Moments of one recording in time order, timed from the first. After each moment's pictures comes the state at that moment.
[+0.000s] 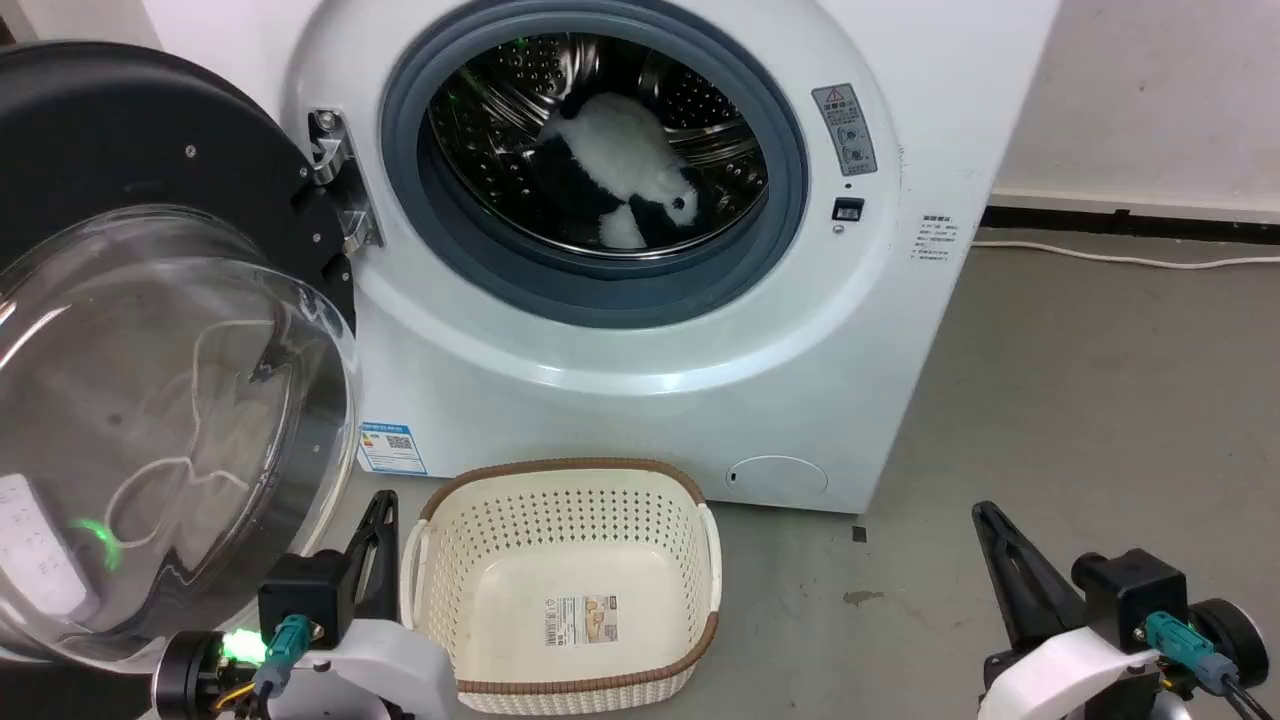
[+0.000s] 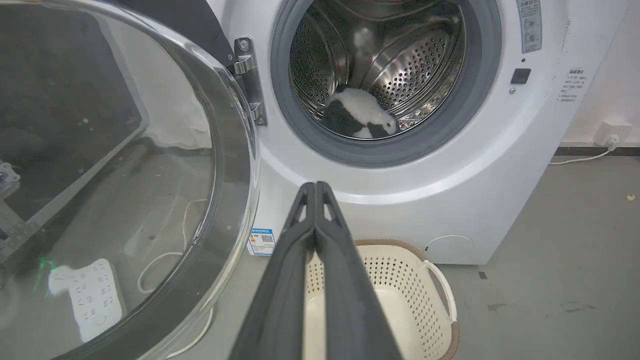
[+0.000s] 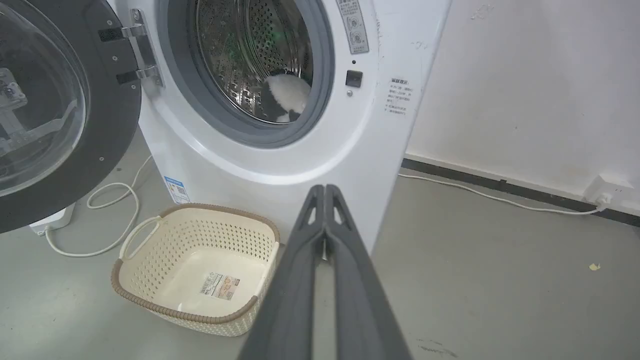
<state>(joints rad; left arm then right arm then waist) -0.01 0.05 0.00 0.00 0.00 0.01 0.00 0.01 -0.05 0.00 0.00 0.01 0.13 0.00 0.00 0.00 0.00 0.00</state>
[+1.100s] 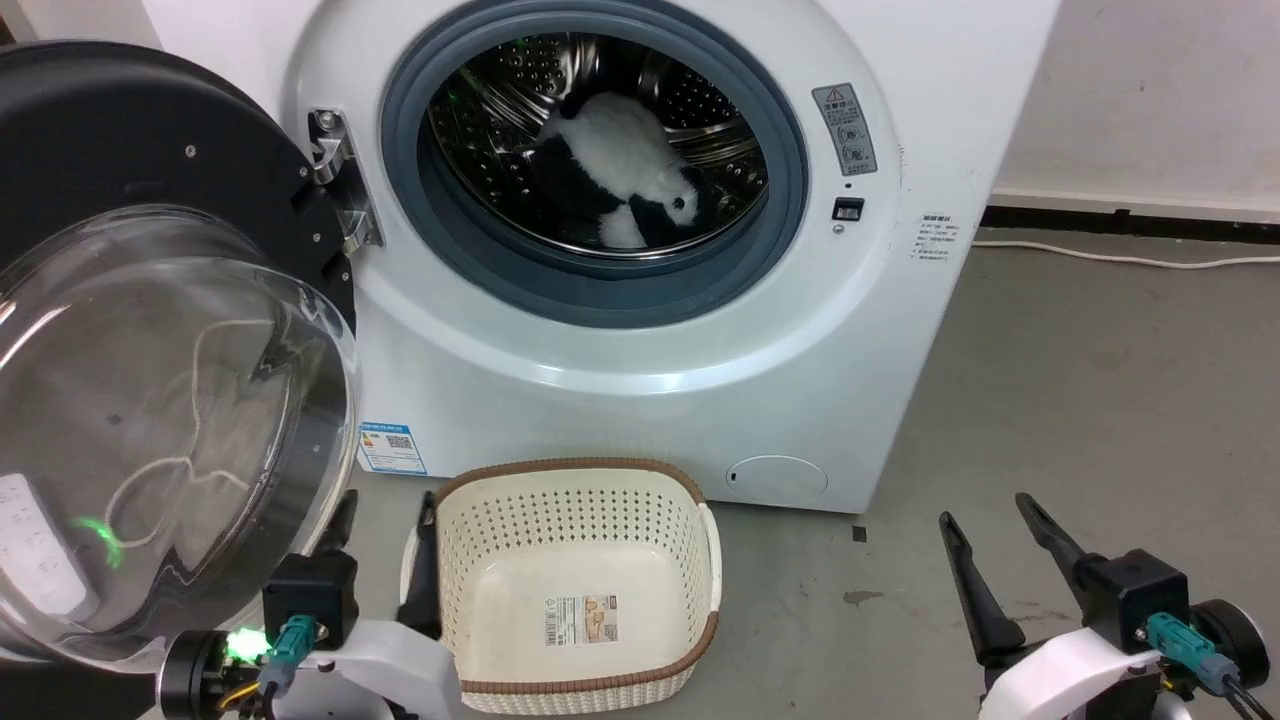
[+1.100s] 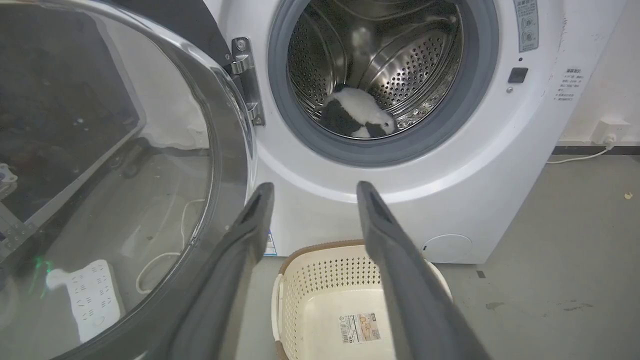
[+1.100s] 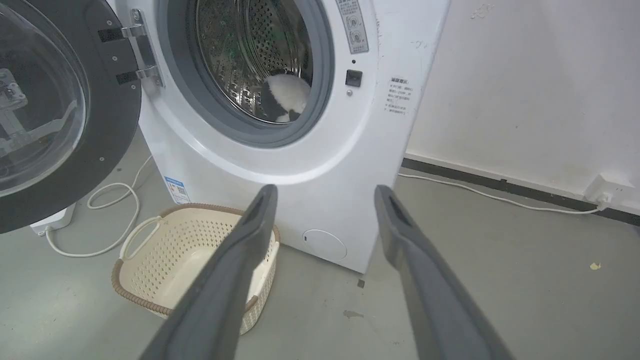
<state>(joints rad) -0.01 0.05 -0.01 0.01 0.00 0.01 0.00 0.01 -0.05 0.00 0.01 0.01 0.13 0.00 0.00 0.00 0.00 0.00</state>
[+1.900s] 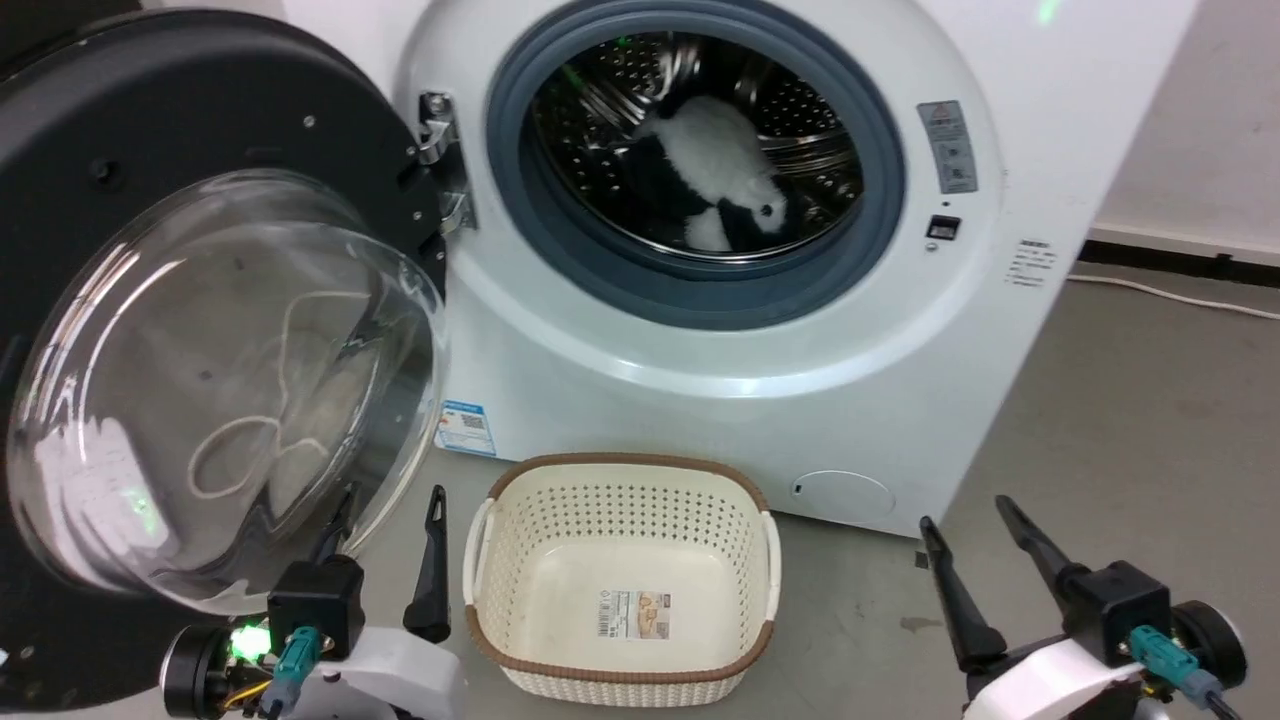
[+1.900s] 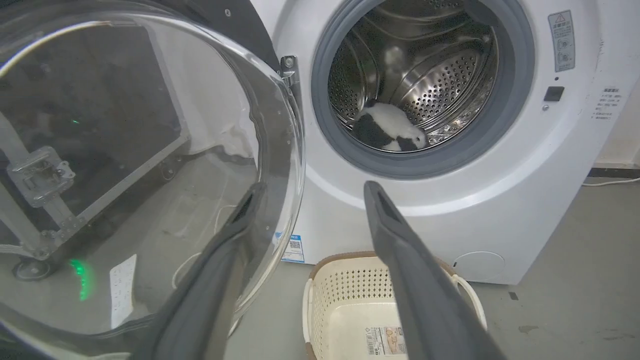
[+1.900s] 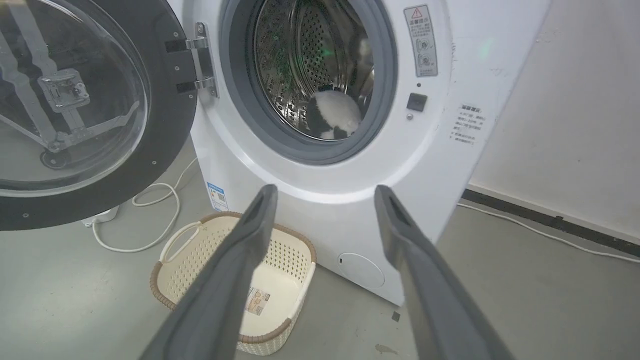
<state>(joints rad) 0.00 0.06 -0.04 0.00 0.00 0.02 -0.06 0.02 -0.06 0.03 0.02 0.01 0.13 -0.06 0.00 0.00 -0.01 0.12</state>
